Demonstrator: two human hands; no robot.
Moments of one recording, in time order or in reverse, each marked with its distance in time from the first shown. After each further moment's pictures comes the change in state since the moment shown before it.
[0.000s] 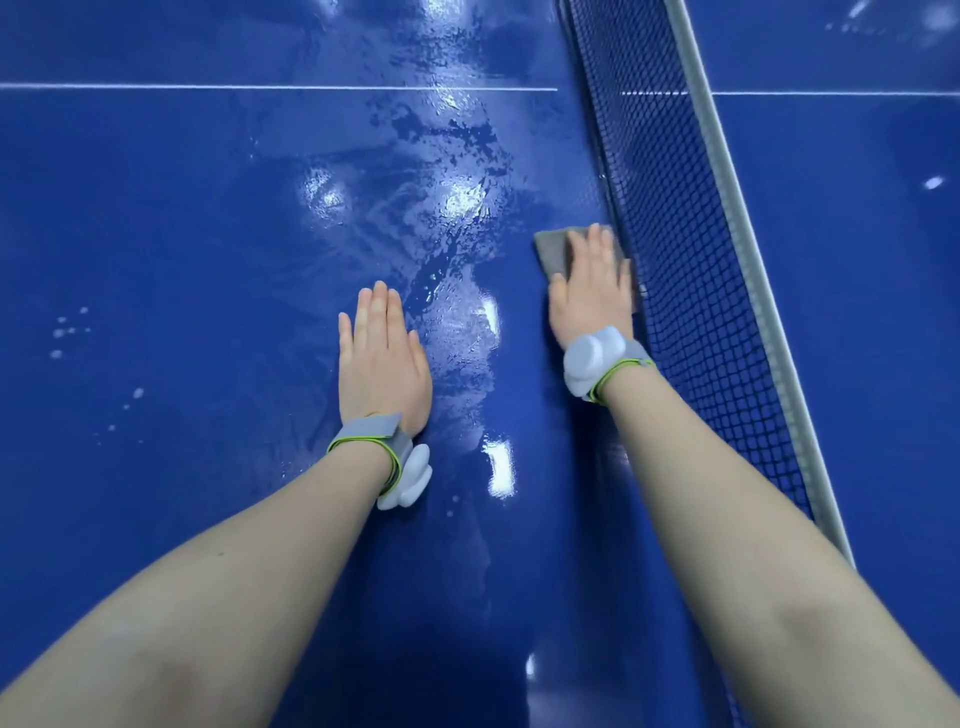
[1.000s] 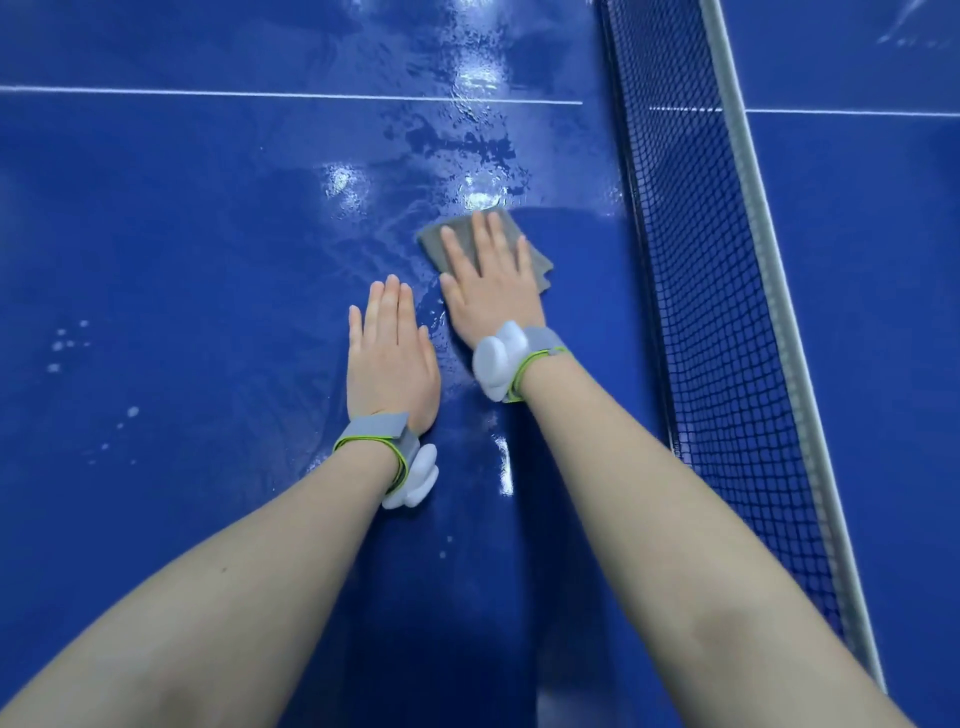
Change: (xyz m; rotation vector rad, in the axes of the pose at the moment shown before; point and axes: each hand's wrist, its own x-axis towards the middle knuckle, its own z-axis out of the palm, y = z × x) left_hand 0.032 0.009 0.000 0.019 0.000 -0.027; right_hand 0.029 -0.089 0.012 -0.120 -0.112 -0.394
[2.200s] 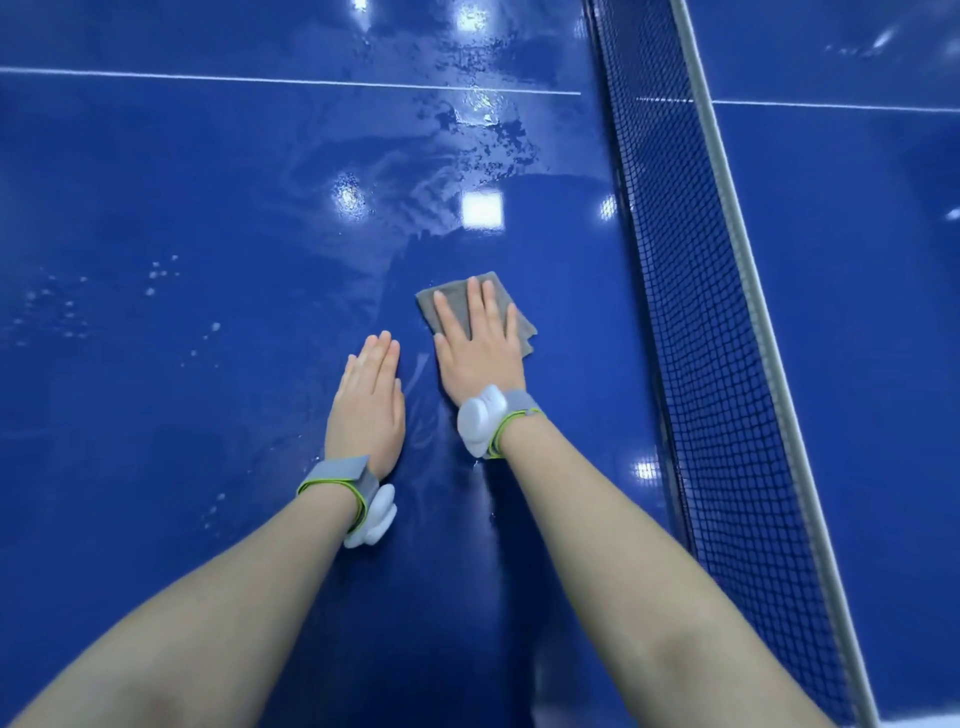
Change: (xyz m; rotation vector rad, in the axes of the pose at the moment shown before) left_hand -0.124 -0.072 -0.008 -0.184 -0.010 0.128; right_hand -0.130 -0.069 0.026 0.041 -0.044 0.055
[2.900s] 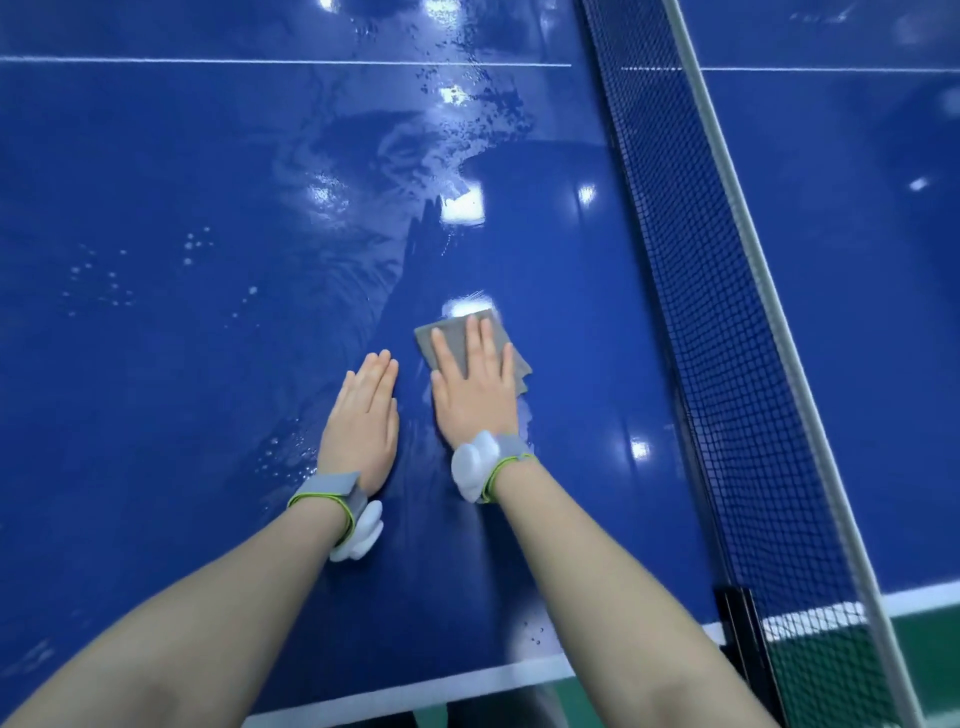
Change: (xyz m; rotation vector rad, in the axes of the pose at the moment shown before) left_hand -0.072 -0.045 -0.020 0.028 -0.117 0.110; right_hand -0.089 -0.057 0.029 0.069 0.044 0.139
